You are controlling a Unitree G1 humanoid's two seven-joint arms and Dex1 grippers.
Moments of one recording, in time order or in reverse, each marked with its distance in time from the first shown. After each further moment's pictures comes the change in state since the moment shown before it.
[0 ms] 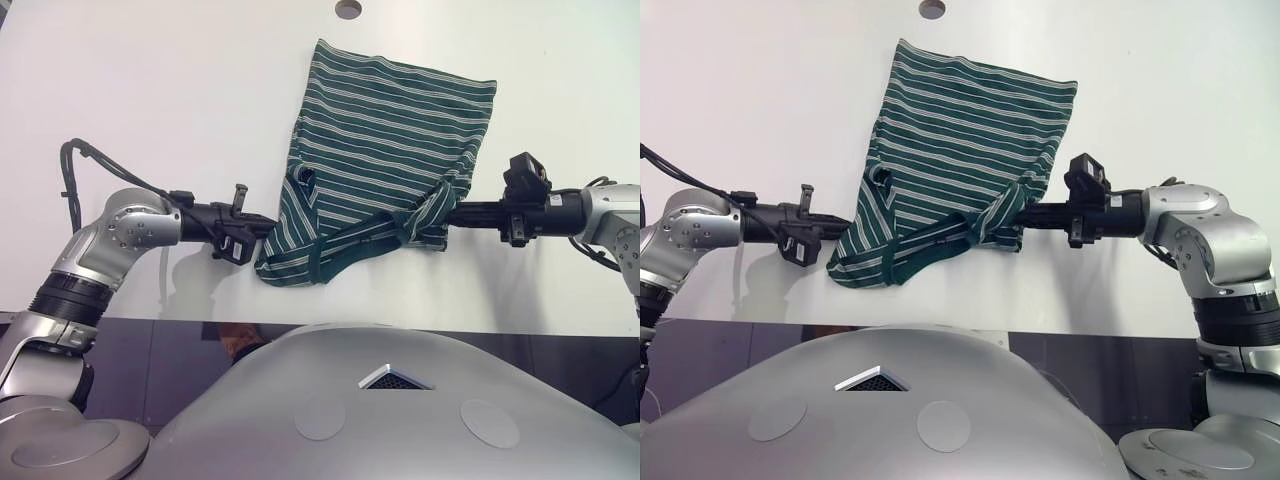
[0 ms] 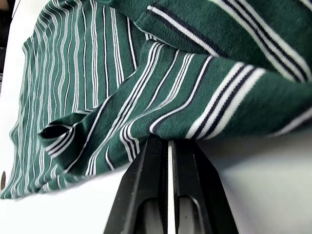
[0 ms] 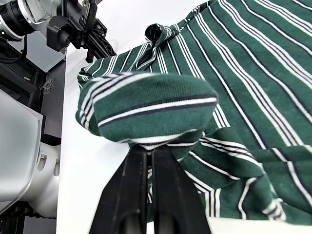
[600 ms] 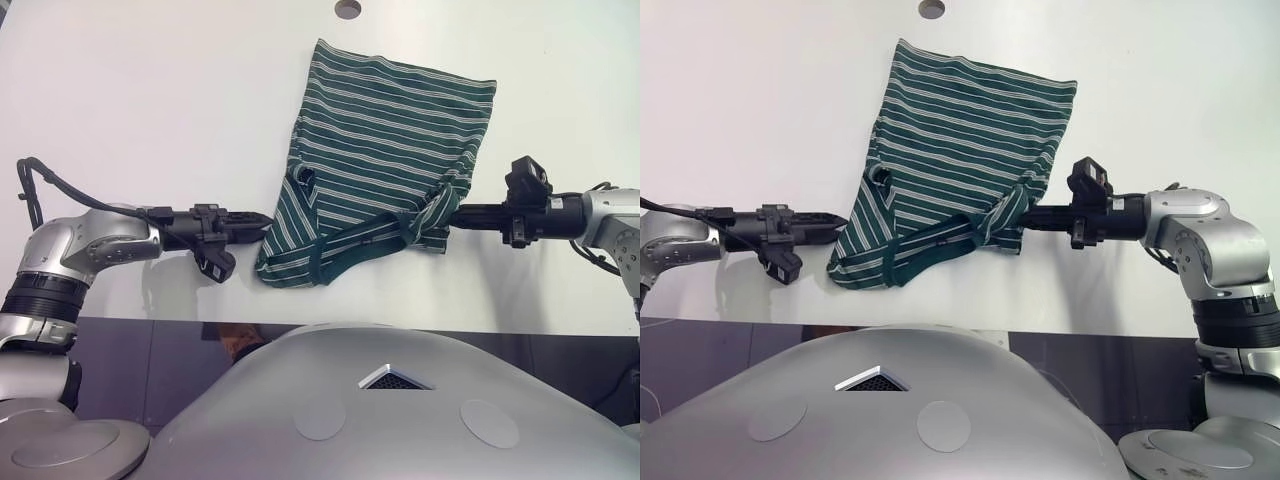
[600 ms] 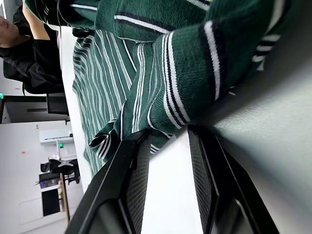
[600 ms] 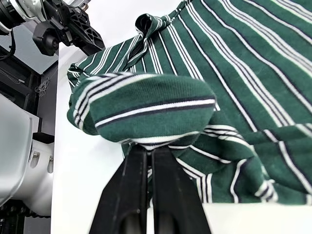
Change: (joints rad) left arm 0.000 0.012 0.097 0.107 0.512 -0.441 0.517; right arm -0.010 0.002 -0.012 0.025 -0.026 -0.002 0.008
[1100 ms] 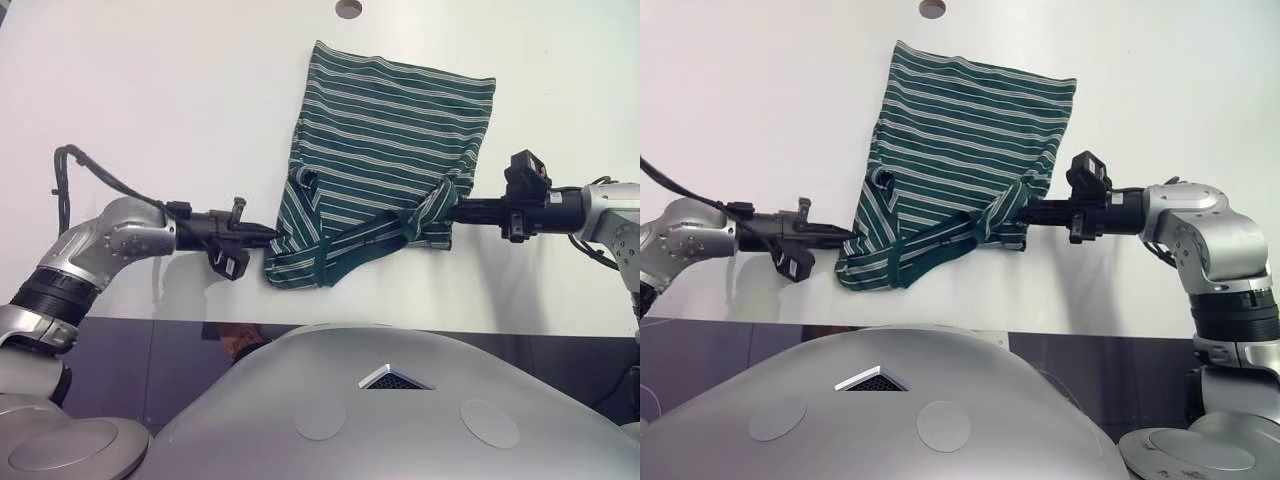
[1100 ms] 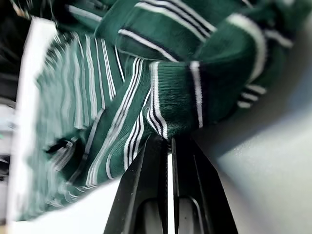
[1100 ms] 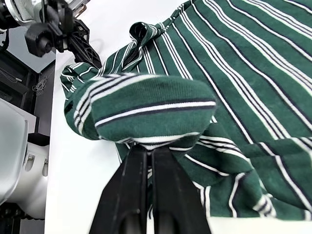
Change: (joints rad) left arm -0.051 0.079 -0.260 -0.134 -0.613 0.429 -0.464; right arm -0.024 0.016 0.010 0.015 -0.013 0.000 -0.001
